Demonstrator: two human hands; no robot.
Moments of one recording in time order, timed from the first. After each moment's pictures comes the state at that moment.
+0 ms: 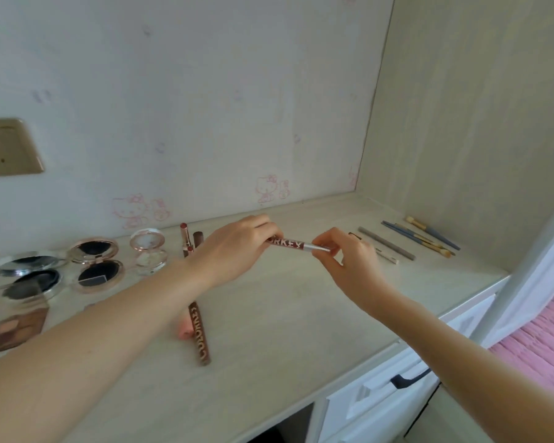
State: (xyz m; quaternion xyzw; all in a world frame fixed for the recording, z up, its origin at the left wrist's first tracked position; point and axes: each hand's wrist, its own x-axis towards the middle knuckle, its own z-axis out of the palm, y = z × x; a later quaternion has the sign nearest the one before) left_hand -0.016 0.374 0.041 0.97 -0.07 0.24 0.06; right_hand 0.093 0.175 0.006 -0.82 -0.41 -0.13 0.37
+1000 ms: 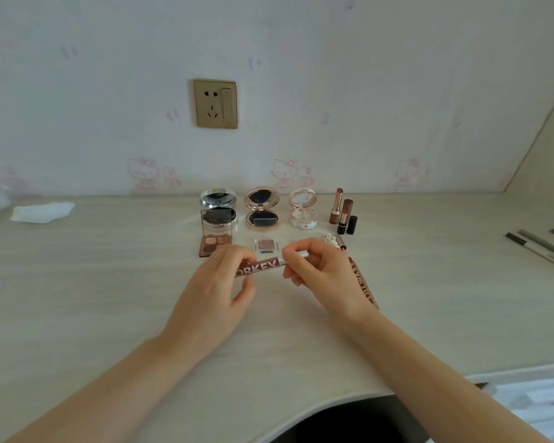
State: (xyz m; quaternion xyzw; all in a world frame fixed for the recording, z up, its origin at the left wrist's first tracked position) left_hand -0.286 0.434 -0.043 0.88 0.22 0.39 0.16; right_hand -0.126 0.342 -0.027 -0.61 -0.43 0.26 0.61
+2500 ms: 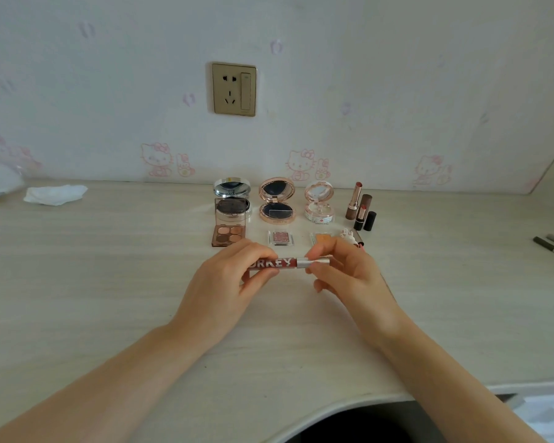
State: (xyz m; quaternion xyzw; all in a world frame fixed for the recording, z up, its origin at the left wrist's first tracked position) left_hand -0.287 0.445 -0.045 0.88 0.16 0.41 0.17; right_hand -0.122 0.329 -0.034 -0.58 -0.46 0.28 0.62
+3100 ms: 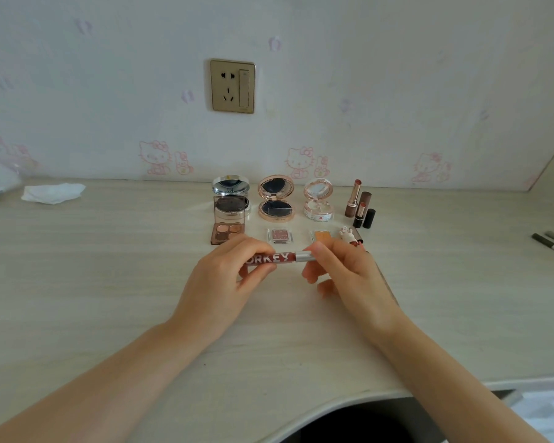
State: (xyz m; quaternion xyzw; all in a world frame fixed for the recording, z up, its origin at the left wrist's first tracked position) left_hand -0.287 0.447 -0.046 0.87 0.16 0.43 0.18; right_hand -0.126 0.329 -0.033 -0.61 -0.45 0.25 0.60
